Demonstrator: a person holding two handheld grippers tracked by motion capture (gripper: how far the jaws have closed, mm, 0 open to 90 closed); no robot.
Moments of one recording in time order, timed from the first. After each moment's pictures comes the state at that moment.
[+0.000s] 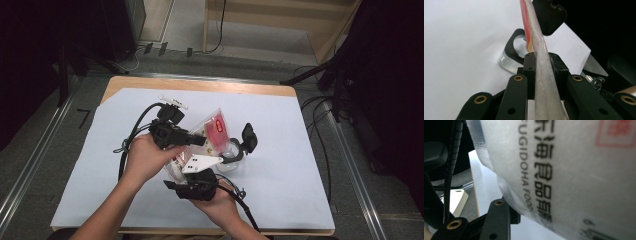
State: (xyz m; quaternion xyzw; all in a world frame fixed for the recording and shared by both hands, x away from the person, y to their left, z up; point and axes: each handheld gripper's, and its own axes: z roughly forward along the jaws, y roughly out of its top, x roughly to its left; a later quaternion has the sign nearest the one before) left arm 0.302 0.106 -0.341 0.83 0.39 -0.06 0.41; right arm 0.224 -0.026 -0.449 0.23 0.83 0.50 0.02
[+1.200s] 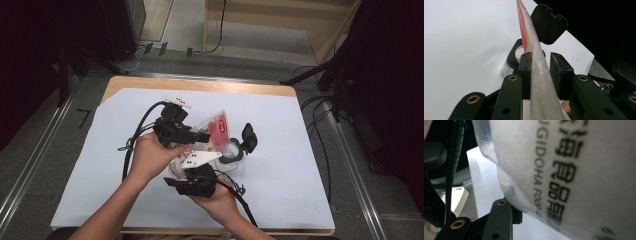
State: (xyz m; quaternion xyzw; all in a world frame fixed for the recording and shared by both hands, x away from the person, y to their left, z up) left arm 0.306 0.099 -0.348 0.83 0.37 -0.04 0.42; right arm 0.230 -0.024 -0.445 0.24 0.84 0.49 0.01
